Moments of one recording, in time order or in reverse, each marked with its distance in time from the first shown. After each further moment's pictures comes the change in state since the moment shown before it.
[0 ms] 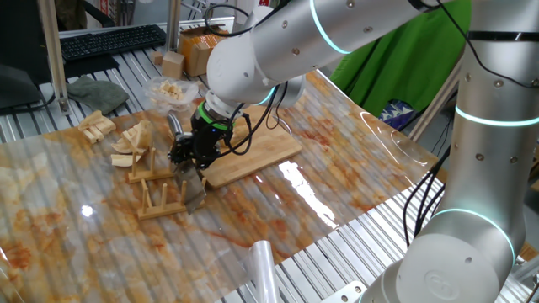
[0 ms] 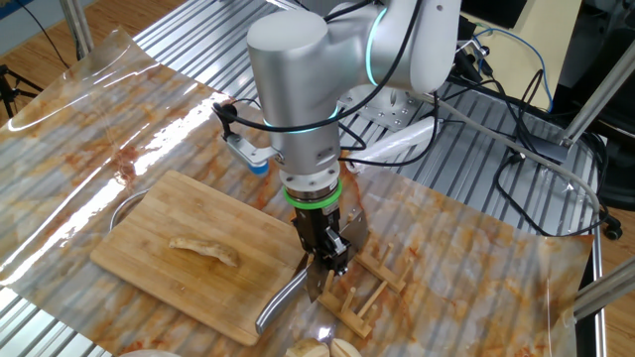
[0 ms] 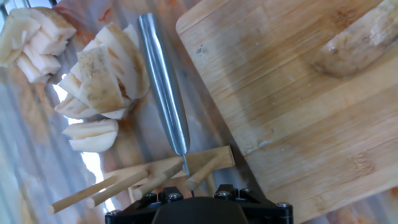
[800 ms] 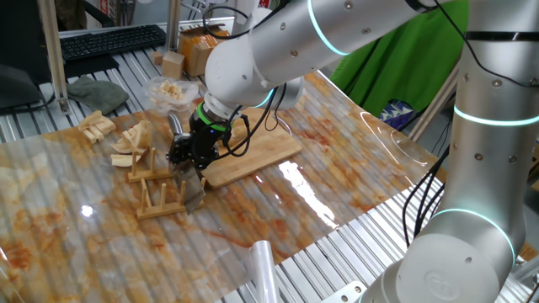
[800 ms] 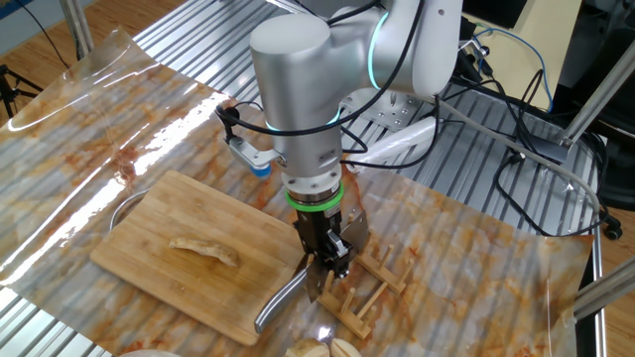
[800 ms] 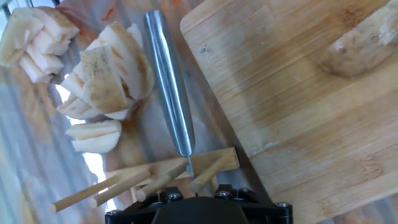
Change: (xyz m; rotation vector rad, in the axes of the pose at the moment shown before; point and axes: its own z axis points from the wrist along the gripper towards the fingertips) arm 0.000 0.003 0.003 -0.007 -0.004 -0.009
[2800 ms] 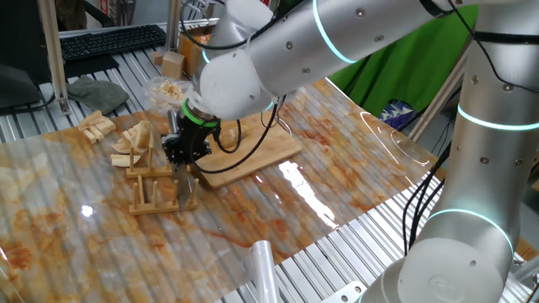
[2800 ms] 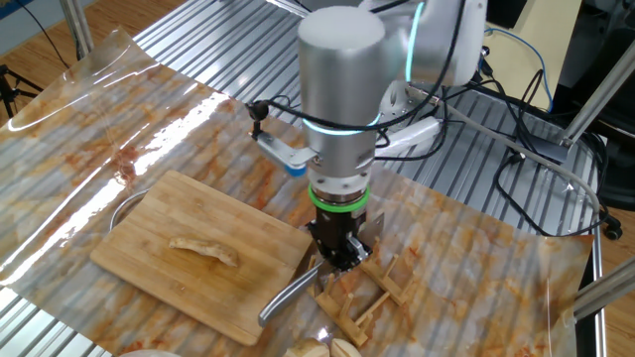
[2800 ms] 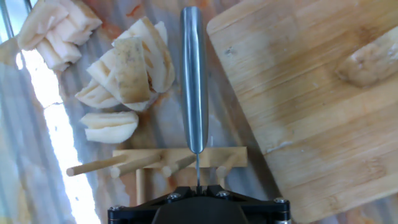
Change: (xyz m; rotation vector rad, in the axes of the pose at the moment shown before) arm 0.007 0.025 -0.021 0.165 -0.067 -0.086
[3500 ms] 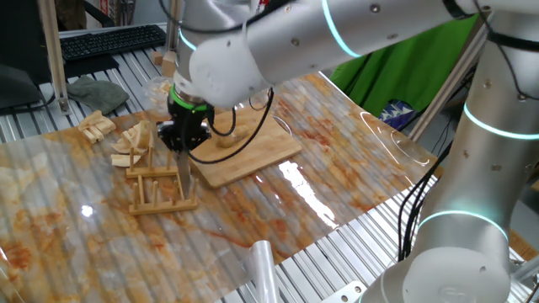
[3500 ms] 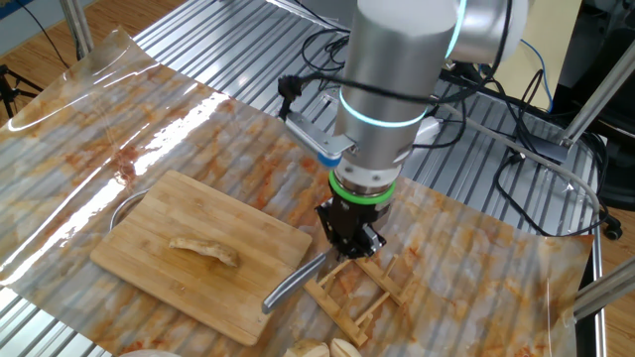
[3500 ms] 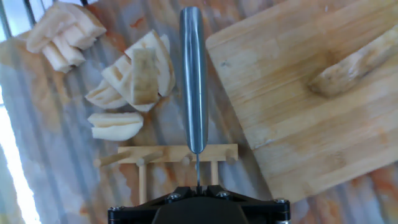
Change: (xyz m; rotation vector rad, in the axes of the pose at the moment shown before) arm 0.002 0.005 -0.051 0.088 0.014 -0.012
